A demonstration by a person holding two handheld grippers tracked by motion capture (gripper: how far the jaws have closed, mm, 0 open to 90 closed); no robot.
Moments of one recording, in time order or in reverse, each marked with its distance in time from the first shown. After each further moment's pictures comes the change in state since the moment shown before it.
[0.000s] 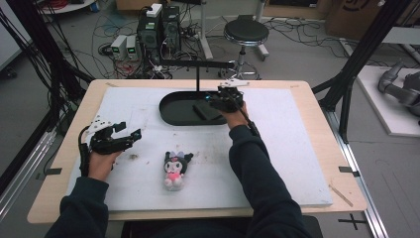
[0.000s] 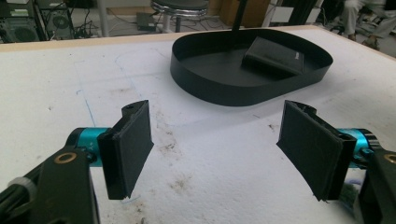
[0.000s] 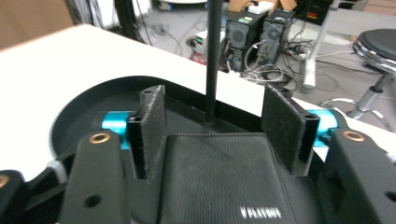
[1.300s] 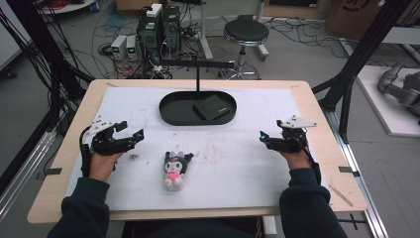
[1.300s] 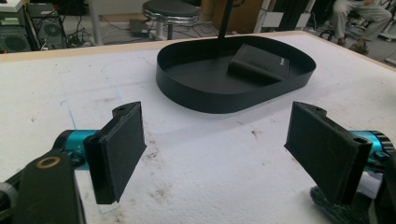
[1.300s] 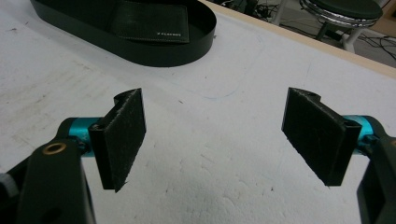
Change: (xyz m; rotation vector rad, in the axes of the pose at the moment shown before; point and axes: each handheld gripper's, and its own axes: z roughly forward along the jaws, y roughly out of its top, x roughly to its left) left arm -0.013 0.004 -0.001 -0.018 -0.025 0.016; right arm -0.060 -0.101 -0.162 0.108 -0.111 -0.059
